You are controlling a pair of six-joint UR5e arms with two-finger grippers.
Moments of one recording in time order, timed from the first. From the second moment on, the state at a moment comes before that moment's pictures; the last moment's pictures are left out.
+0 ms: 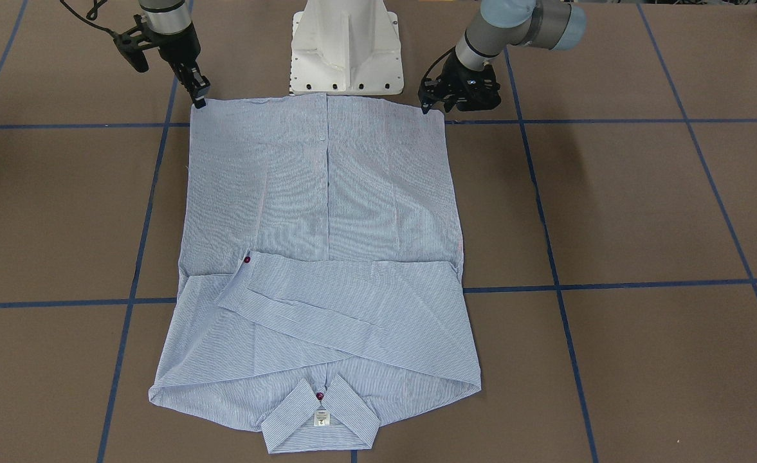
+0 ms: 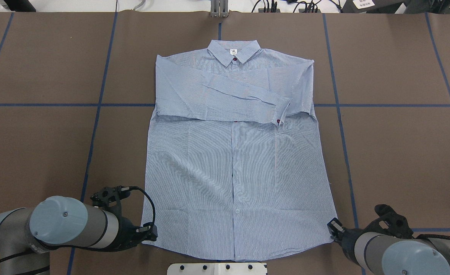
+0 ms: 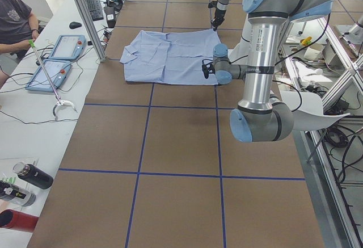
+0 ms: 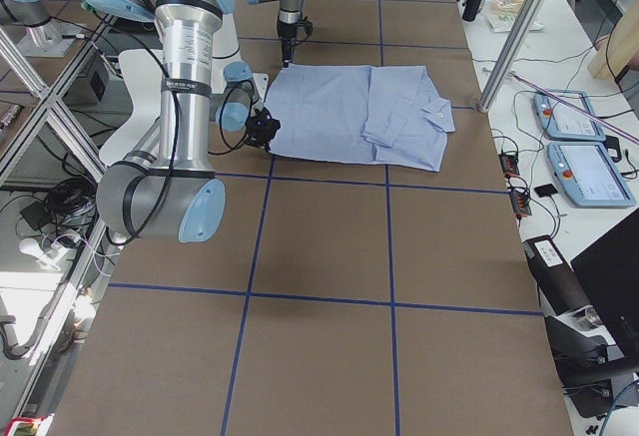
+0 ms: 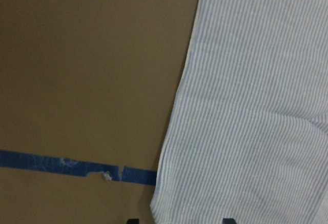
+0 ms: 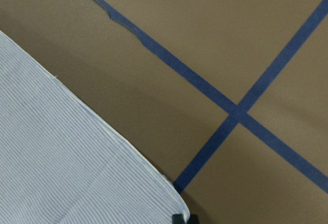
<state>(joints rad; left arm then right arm) -0.21 -1.71 -1.97 -2.06 -1.84 -1.70 0.04 -1.73 2.24 -1.32 1.44 2.44</state>
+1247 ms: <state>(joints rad) -0.22 -1.69 -1.98 -2.06 -1.81 -1.70 0.04 -1.73 2.25 -1.32 1.44 2.44</state>
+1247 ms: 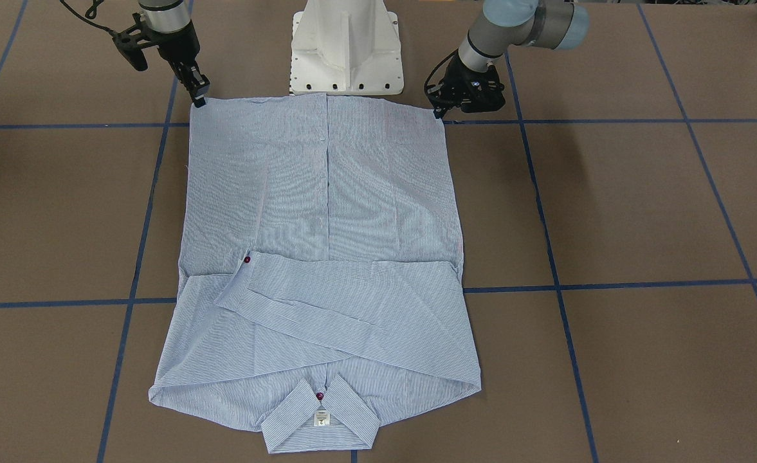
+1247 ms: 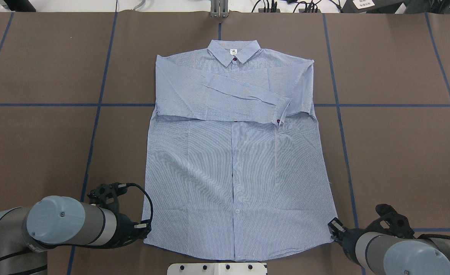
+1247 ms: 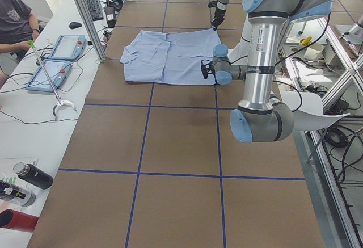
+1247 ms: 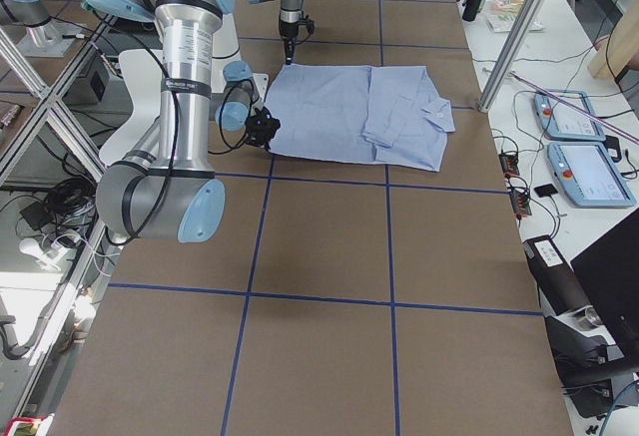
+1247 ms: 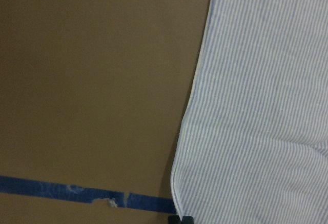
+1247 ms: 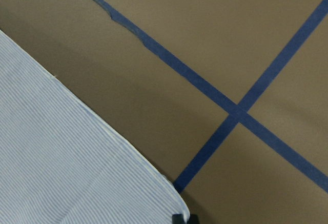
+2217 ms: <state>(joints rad) -0.35 -1.67 -2.12 -2.04 -1.88 -1.64 0.08 -1.72 2.38 -1.44 1.45 2.44</state>
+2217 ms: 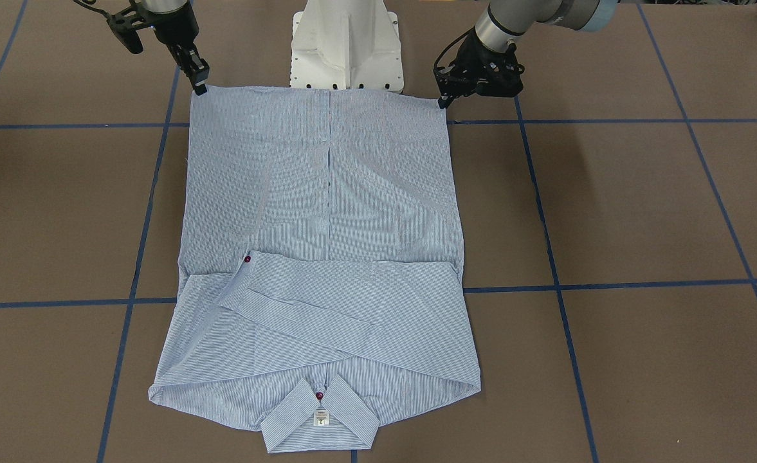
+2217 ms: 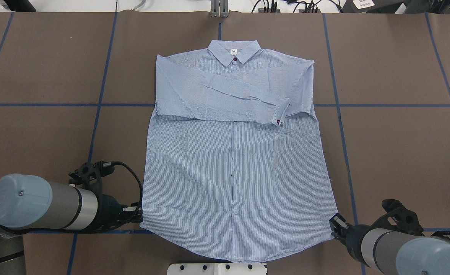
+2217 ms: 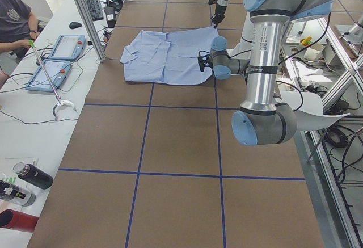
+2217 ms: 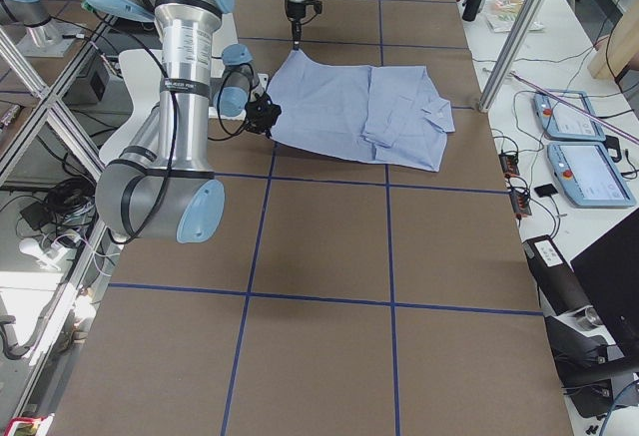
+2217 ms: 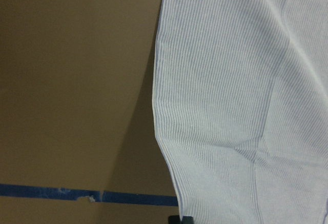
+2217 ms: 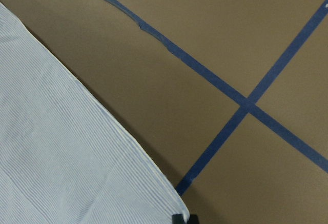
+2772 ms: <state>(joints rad) -0.58 -1.85 -2.08 -1.95 -1.95 -1.61 0.34 -1.57 2.30 -1.48 1.58 2.30</state>
